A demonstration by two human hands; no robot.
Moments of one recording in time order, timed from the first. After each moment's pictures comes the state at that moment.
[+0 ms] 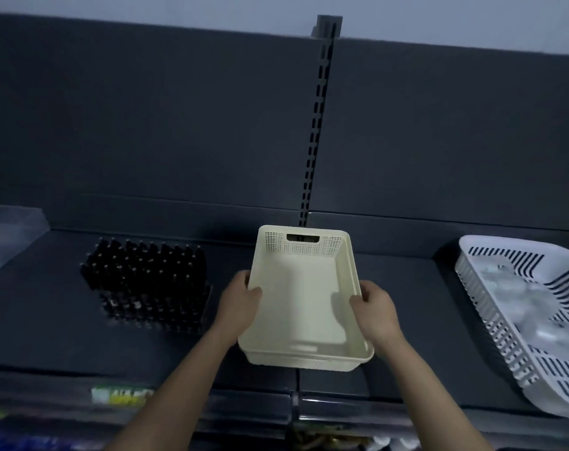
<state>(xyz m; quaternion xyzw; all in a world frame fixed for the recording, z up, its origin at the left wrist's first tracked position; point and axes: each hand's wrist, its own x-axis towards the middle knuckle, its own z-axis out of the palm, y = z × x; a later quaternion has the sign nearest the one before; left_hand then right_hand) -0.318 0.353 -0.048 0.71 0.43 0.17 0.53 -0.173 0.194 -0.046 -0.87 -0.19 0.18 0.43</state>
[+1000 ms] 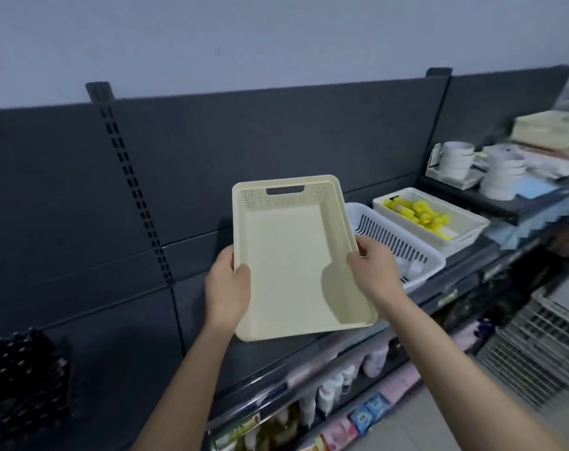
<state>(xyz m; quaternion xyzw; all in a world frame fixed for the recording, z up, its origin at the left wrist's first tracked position) -0.246 0.188 0.048 0.77 0.20 0.24 0.55 -0.158 -0.002 0.049 -0.87 -0.09 -0.08 0.48</state>
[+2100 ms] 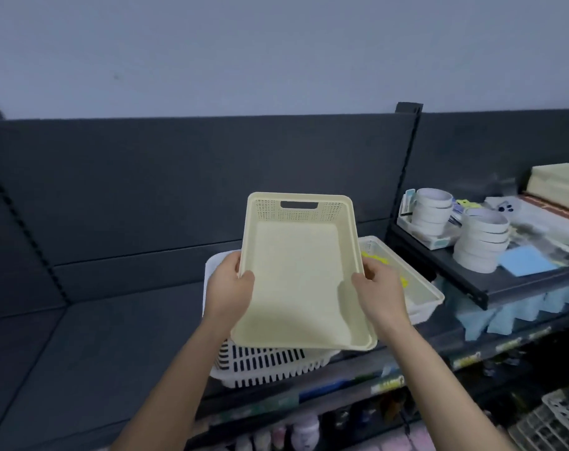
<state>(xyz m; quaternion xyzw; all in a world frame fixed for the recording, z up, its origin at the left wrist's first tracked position) -0.048 -0.043 0.069 0.79 0.26 0.26 0.50 0.056 -0.229 0.059 -0.82 -0.13 -0.03 0.56</state>
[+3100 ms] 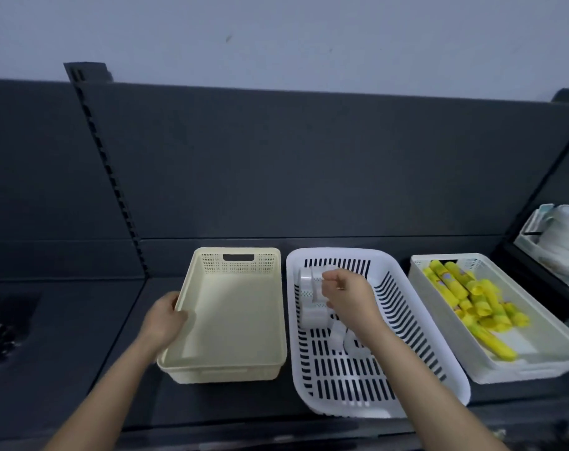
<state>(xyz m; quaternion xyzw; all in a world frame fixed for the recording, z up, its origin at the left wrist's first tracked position) -0.153 0.205 -0.041 0.77 0.46 0.15 0.42 0.040 -0.027 0.010 -0.84 -0.26 0.13 0.47</state>
